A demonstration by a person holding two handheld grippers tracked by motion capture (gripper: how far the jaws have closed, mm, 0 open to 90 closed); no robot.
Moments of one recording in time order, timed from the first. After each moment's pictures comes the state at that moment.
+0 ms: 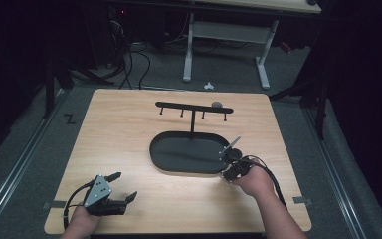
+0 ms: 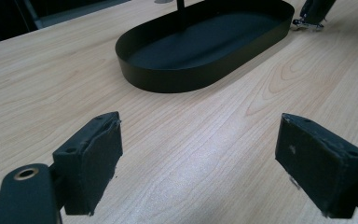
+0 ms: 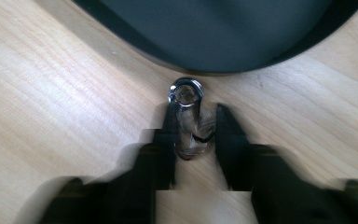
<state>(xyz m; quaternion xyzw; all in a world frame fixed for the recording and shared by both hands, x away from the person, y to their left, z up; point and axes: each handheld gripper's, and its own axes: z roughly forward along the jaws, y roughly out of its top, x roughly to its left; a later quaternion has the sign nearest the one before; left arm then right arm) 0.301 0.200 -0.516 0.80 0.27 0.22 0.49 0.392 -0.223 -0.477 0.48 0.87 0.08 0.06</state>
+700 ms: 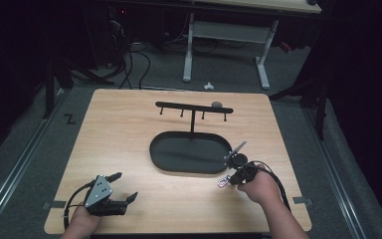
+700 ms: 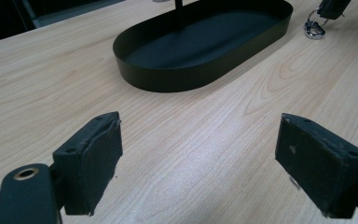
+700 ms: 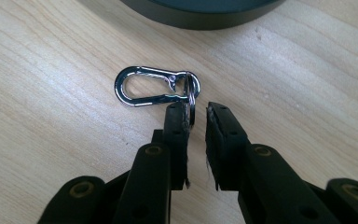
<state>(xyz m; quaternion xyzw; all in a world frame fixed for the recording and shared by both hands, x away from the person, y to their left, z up) 0.301 0.198 -0.516 0.80 0.27 0.21 0.49 0.373 -0.233 -0.475 0.50 0.86 0.07 0.05</state>
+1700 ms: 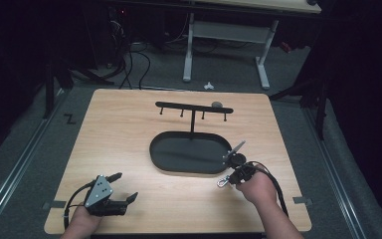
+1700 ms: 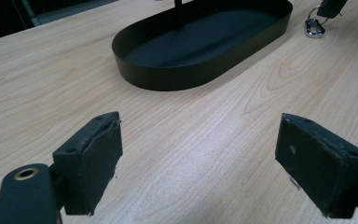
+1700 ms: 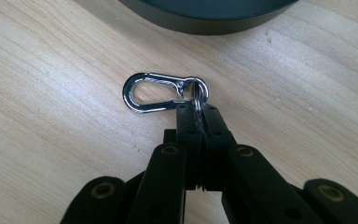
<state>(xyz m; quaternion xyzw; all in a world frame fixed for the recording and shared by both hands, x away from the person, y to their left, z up) 0.301 0.198 -0.516 0.80 0.27 0.21 0.49 0.374 -0.228 -0.475 0.51 0.86 0.07 0.04</state>
